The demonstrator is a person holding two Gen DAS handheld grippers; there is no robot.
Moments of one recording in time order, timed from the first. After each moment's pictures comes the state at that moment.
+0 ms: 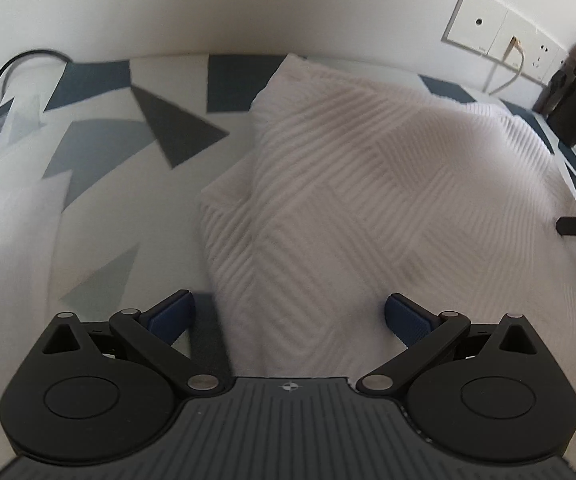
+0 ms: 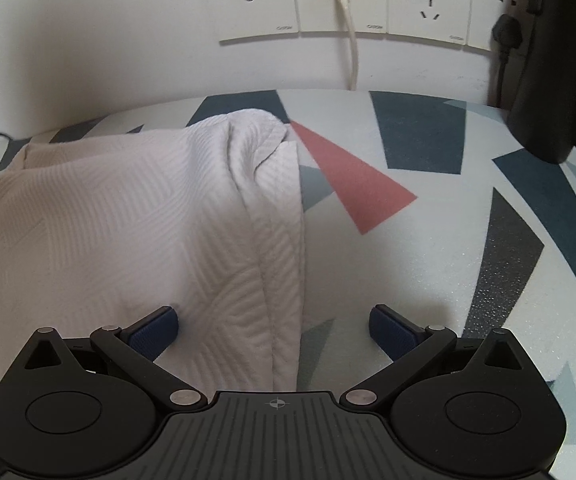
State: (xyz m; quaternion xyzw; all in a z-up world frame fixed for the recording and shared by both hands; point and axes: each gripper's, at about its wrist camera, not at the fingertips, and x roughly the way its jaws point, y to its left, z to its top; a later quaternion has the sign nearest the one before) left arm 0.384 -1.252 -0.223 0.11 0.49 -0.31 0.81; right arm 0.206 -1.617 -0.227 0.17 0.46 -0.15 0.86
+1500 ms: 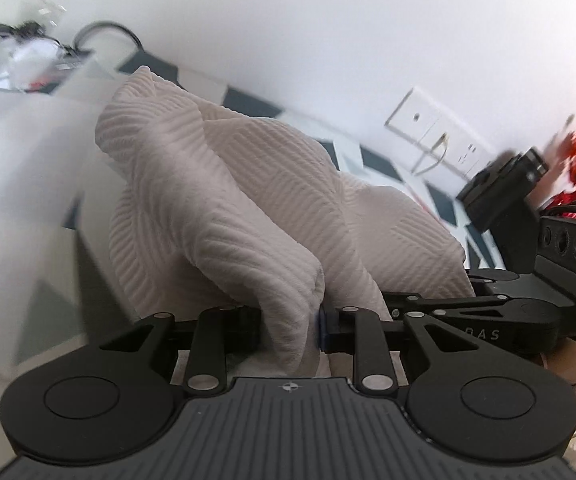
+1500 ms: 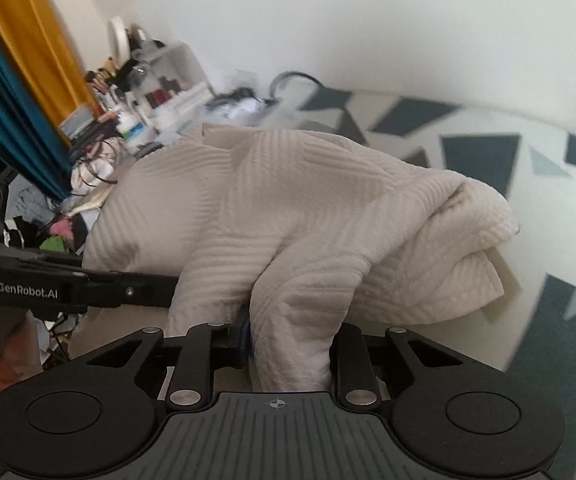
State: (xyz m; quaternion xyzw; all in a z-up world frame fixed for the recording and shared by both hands) left arm 0.252 -1.146 -0.152 -0.10 0.43 -0.31 0.84; right arm 0.199 -1.407 -0.159 0.13 0.40 0.20 0.88
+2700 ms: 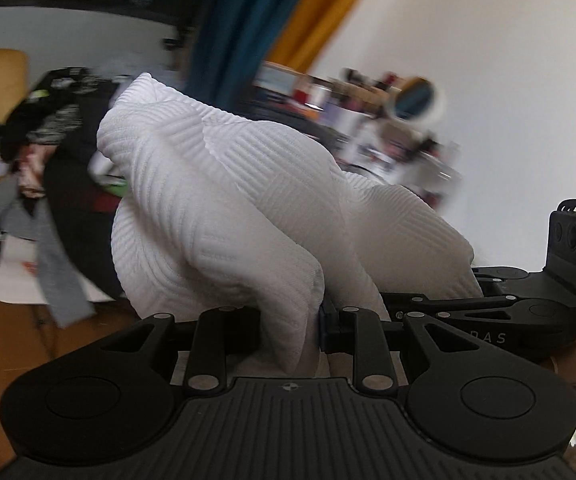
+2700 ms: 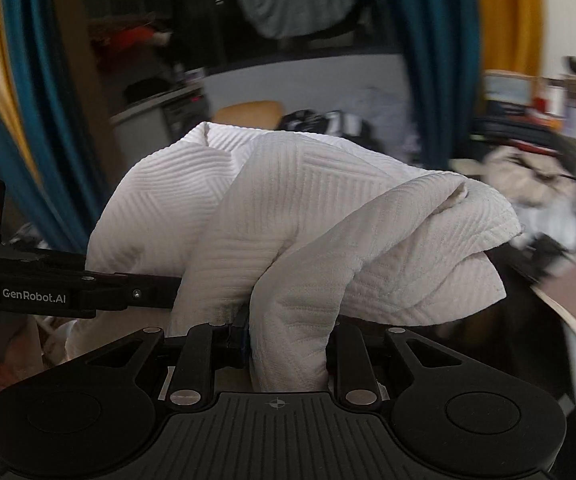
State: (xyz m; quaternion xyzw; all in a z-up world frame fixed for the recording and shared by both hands) left arm -0.001 -0.548 -0.089 -0.25 0.23 0.15 0.93; right arm 0.161 -0.696 -0.046 -0.13 0.31 0.62 0.71
